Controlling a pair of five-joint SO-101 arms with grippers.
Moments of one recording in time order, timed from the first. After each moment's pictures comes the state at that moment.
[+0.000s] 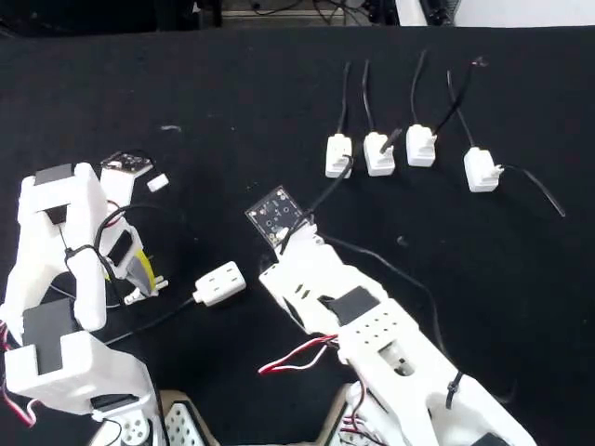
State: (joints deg) left arm -22.2 0.1 23.9 81.2 -40.0; right arm -32.1 -43.2 76.0 24.4 10.1
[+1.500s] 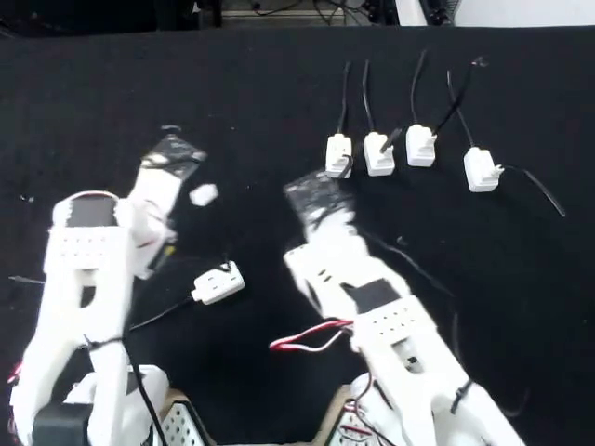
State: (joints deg) left arm -6.9 -31.1 37.9 73.7 -35.6; right arm -21.0 -45.8 75.1 28.1 3.4
